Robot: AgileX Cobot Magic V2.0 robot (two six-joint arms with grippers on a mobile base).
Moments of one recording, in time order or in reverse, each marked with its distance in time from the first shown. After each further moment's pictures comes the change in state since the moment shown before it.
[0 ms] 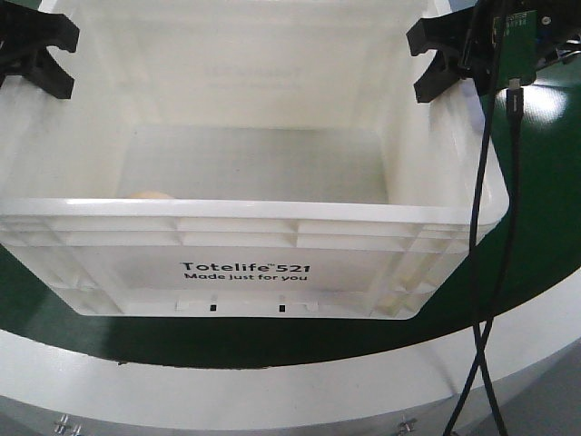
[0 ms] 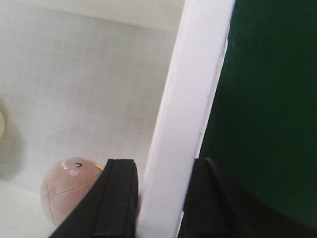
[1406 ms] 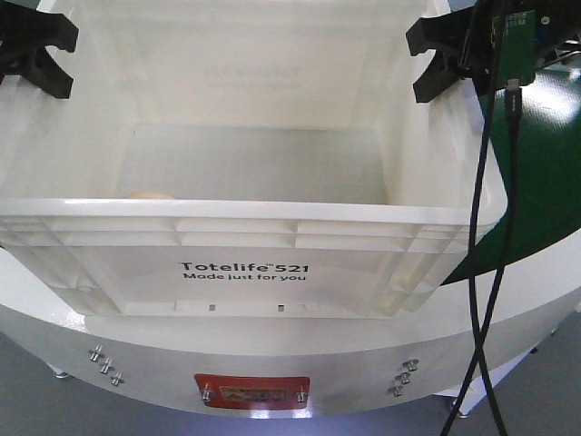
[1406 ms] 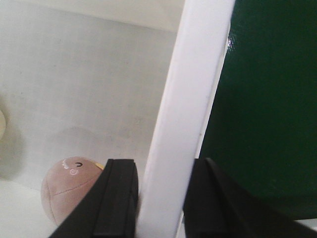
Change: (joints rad) left arm 0.000 -0.001 0.000 0.004 0.000 -0.001; right arm 0.000 0.000 0.000 0.004 0.000 0.000
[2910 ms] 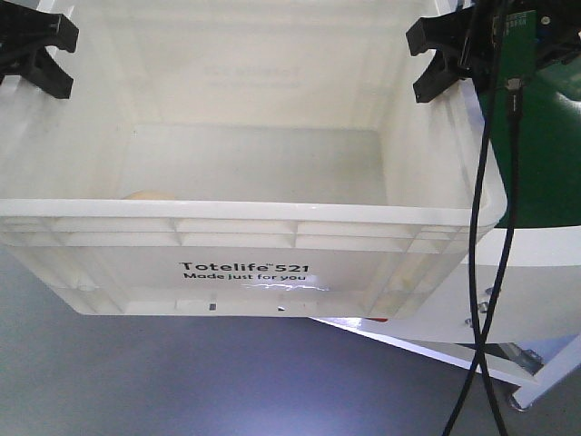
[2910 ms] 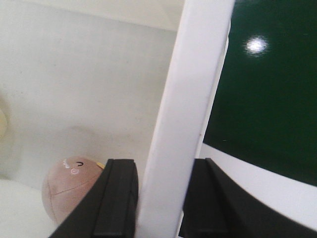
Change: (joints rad) left arm 0.000 0.000 0.000 0.001 0.000 0.000; right arm 0.000 0.000 0.000 0.001 0.000 0.000
